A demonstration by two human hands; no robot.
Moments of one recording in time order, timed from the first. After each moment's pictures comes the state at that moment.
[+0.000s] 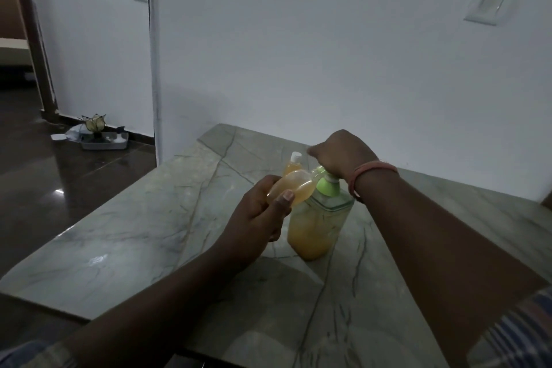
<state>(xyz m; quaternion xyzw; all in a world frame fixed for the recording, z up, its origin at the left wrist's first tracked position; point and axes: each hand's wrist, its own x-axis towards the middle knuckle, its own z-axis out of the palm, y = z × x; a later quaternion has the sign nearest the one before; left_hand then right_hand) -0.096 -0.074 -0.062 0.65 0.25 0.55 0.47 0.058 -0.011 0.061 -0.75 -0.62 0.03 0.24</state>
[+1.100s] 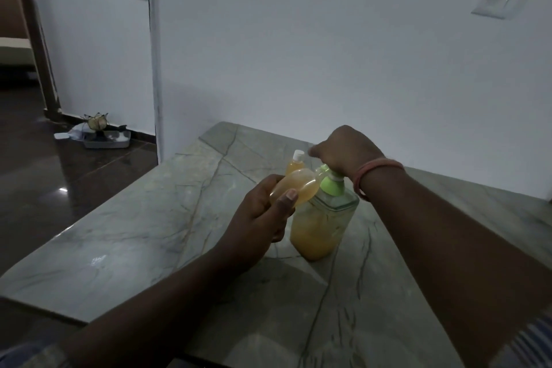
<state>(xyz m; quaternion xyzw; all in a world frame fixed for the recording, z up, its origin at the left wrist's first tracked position) -0.095 -0.073 -0.063 0.64 0.25 0.54 0.48 0.059 -0.009 0.061 -0.75 -0.62 0.02 0.23</state>
